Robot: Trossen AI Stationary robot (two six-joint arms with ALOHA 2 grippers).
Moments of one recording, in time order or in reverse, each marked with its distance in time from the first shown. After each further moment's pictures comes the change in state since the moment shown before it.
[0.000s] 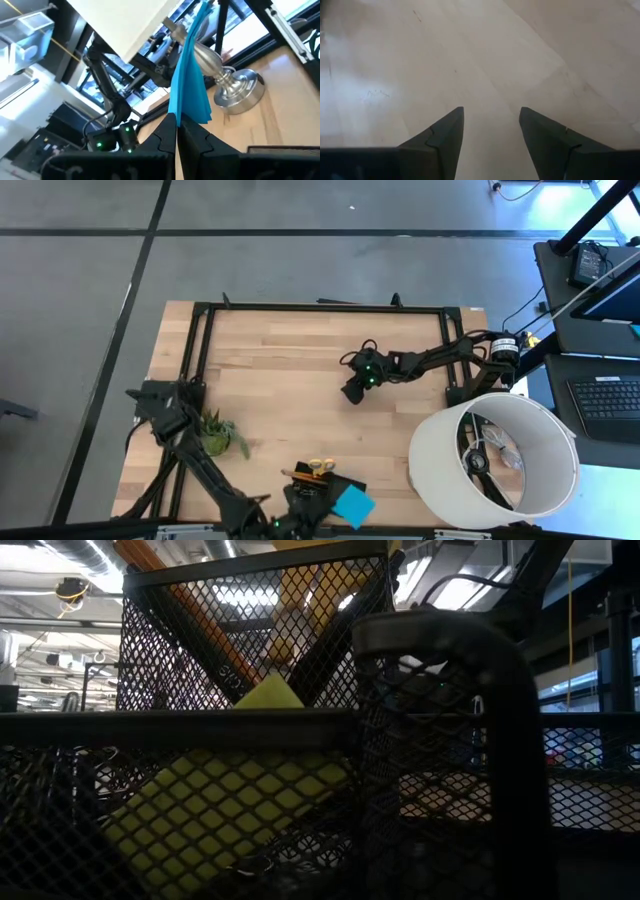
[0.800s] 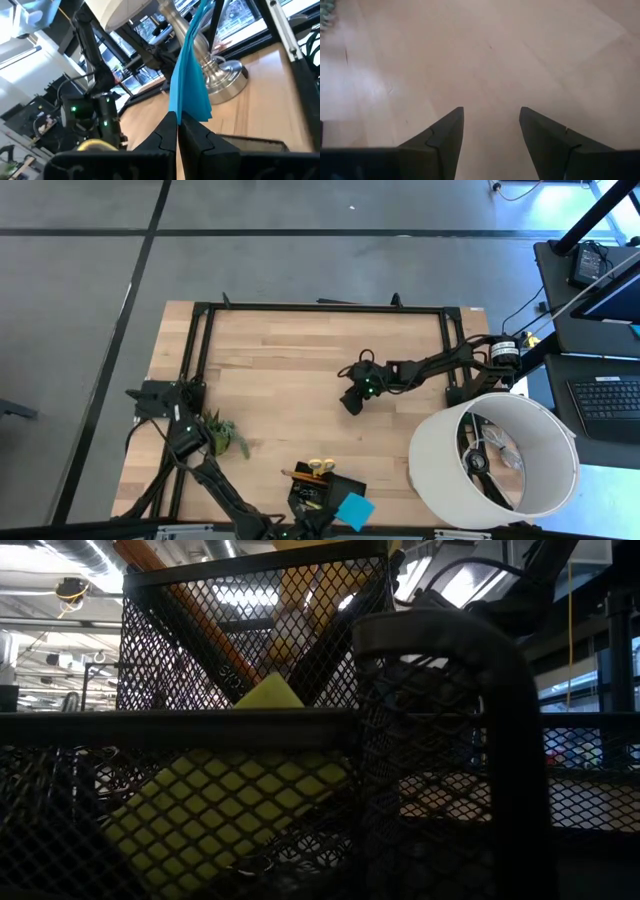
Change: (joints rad) left arm -0.015 0.236 0.167 -0.011 -0.099 -0.249; right arm 0.109 0.000 0.000 -0.001 0.044 0.075
